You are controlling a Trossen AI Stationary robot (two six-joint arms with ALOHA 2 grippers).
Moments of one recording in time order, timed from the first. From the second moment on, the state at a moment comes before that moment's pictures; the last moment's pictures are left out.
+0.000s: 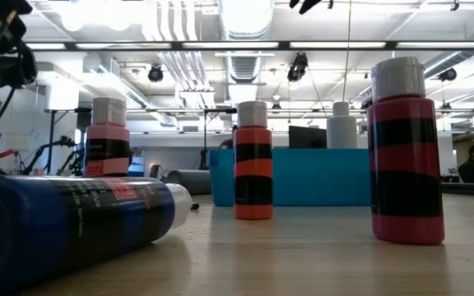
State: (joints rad) left arm -1.33 0.62 0.75 -1.28 -1.17 -1.42; right arm -0.31 1.72 2.35 -1.44 0.36 0.38
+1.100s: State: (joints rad) left arm -1.33 0.64 0.61 -1.38 -1.07 -1.58; right arm -0.31 1.72 2.35 -1.44 0.36 0.36
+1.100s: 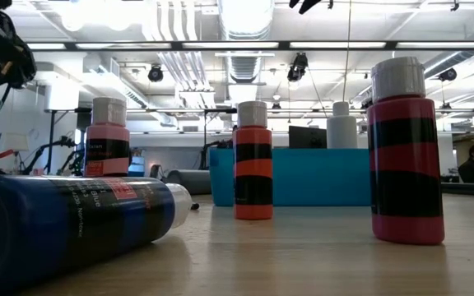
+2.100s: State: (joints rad) left arm -1.33 0.64 0.55 -1.34 -1.01 -1.63; right arm -0.31 1.72 2.35 -1.44 0.36 0.35
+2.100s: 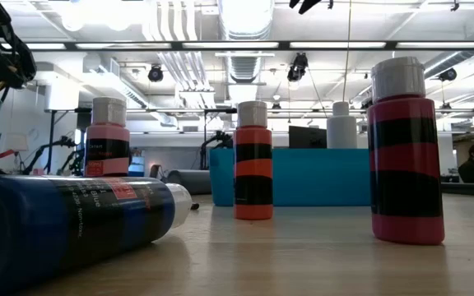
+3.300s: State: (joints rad) left arm -1.33 0.64 0.57 -1.28 -0.96 -1.61; right arm -0.31 1.72 2.35 -1.44 0.36 0.34
